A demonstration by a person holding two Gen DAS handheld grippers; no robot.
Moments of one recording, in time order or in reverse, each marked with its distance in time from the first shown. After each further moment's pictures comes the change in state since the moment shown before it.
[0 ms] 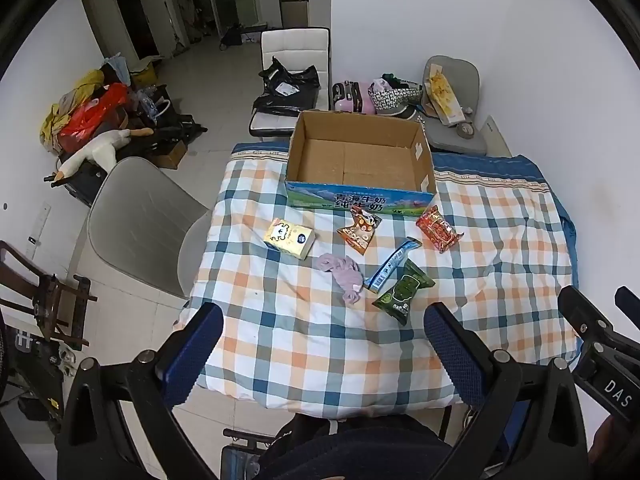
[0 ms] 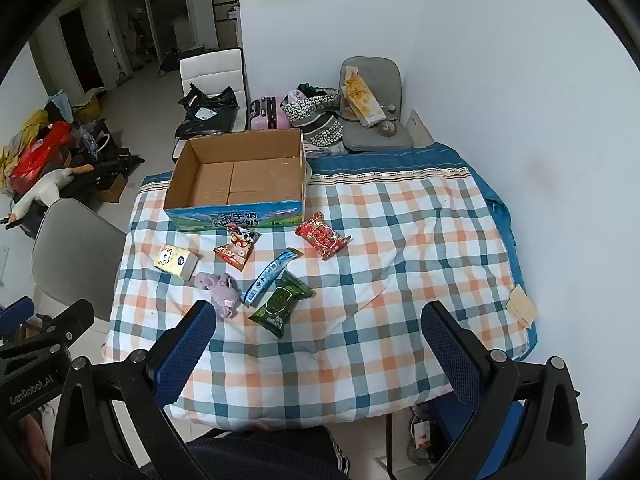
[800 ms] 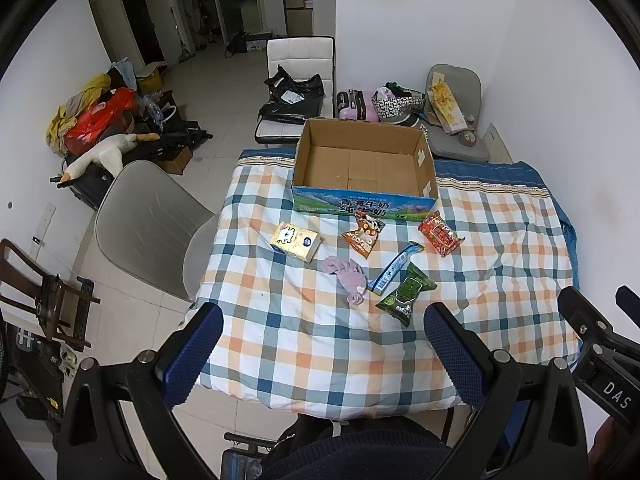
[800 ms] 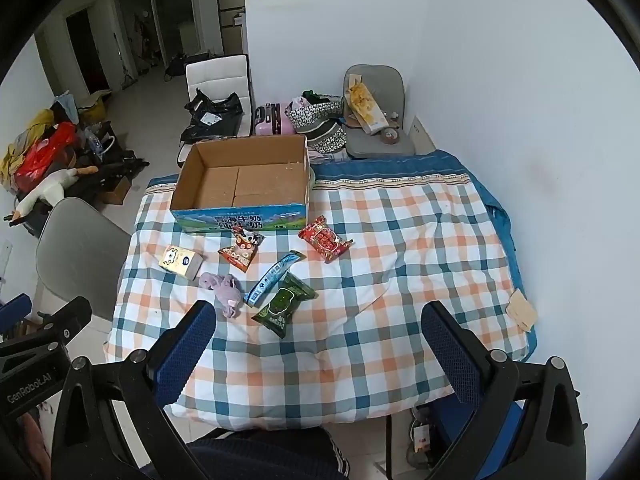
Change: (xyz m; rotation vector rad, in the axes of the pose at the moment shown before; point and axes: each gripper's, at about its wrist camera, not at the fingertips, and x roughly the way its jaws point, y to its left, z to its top) left arm 0.000 0.001 0.000 0.013 -0.011 0.012; right arm -0.006 -0.002 -0.009 -0.009 -0.003 -0.012
